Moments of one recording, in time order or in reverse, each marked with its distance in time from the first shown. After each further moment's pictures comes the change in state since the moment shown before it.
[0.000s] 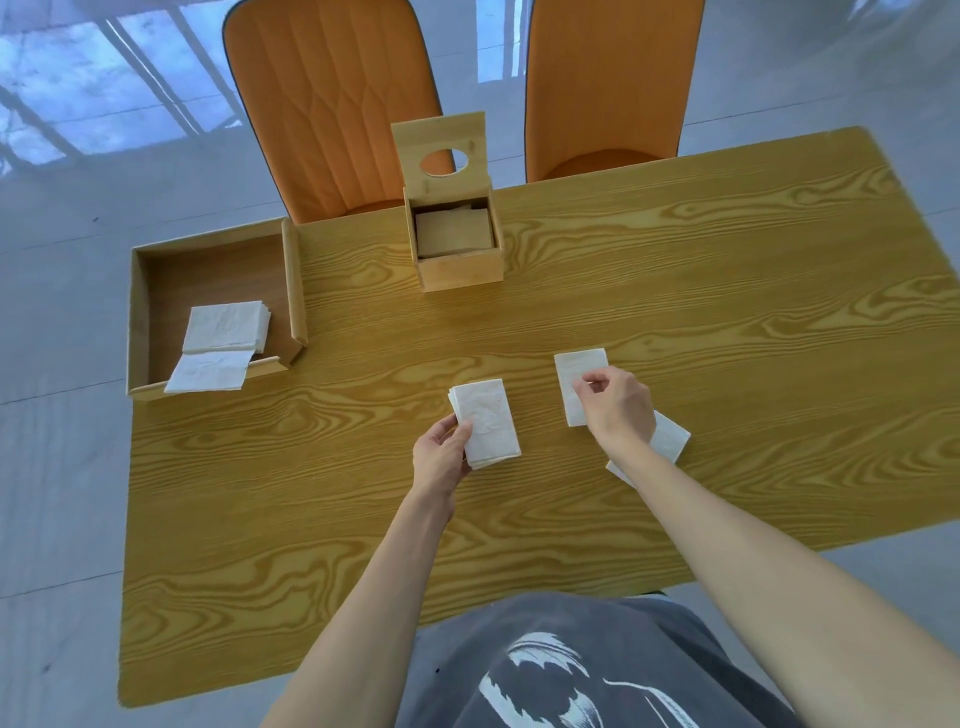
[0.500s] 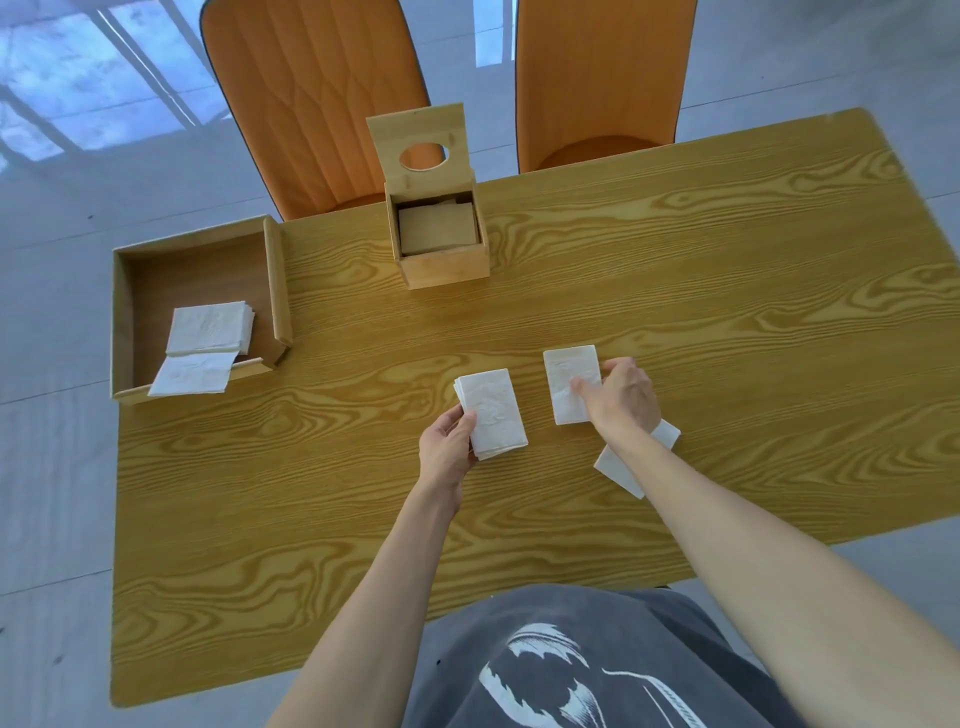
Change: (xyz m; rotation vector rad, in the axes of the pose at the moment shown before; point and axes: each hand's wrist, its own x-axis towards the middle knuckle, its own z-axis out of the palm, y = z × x) left_hand 0.000 -0.002 0.029 -0.003 -0.006 -0.005; right_hand 0.023 0.009 -0.008 -0.135 -0.028 0.132
